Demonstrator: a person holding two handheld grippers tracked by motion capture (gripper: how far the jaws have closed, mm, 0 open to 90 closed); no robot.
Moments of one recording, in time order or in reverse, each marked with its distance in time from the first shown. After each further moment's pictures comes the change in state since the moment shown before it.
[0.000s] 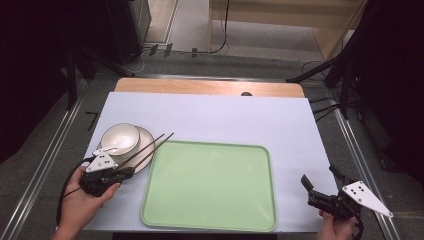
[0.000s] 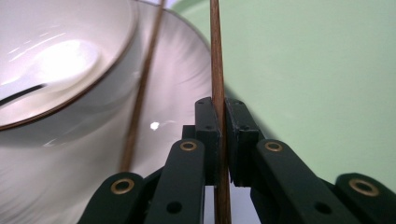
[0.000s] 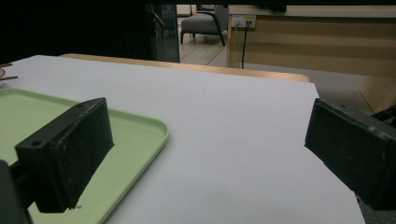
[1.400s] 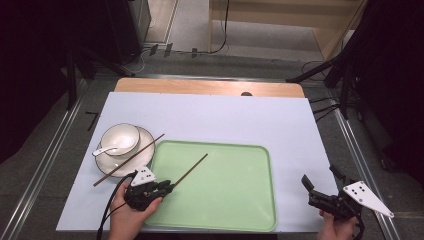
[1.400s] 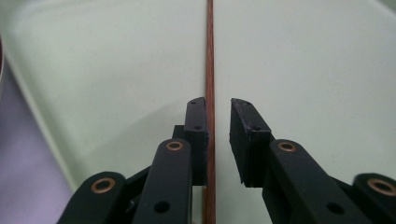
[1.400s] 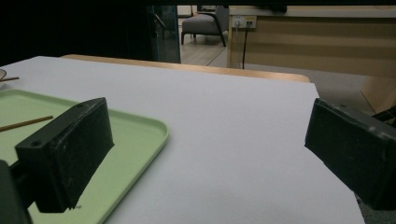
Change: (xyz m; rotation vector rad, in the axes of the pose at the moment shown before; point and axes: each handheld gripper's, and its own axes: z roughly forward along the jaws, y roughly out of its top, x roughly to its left) left arm -0.080 0.013 0.061 -0.039 -0.098 -0.115; right arm -0.001 0.000 -0.001 -0.001 0.005 0.009
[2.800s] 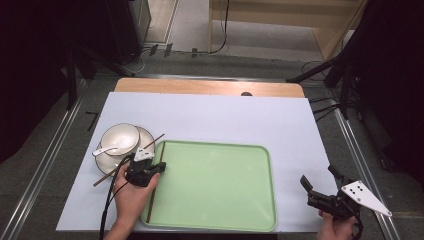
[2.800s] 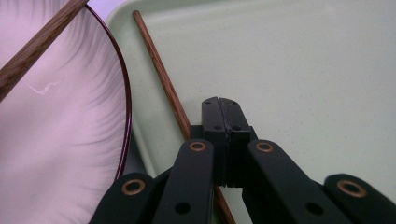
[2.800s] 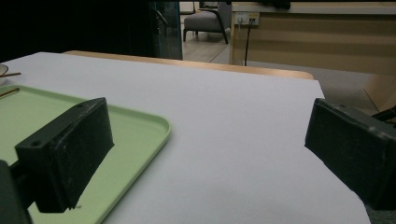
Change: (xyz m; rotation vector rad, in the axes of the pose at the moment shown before) left arm 0.044 0.018 0.023 0.023 0.184 -0.133; right arm 0.000 -0.002 0.002 0.011 0.009 -0.004
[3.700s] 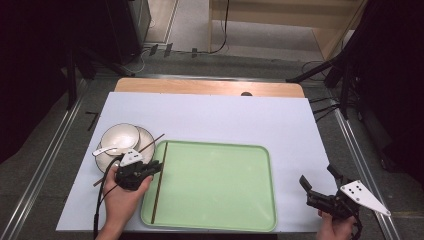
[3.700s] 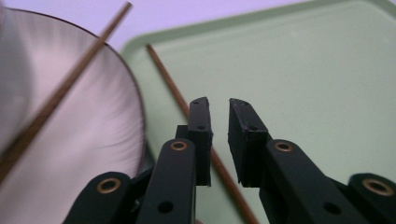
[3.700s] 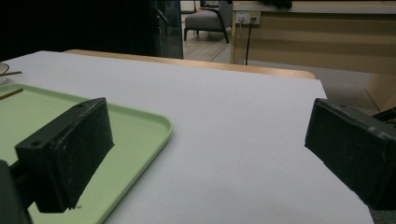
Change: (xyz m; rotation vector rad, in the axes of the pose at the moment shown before) left arm 0.013 -0.003 -0.038 -0.112 -0.045 0.042; right arm 0.001 0.000 0.001 0.005 0.003 -0.001
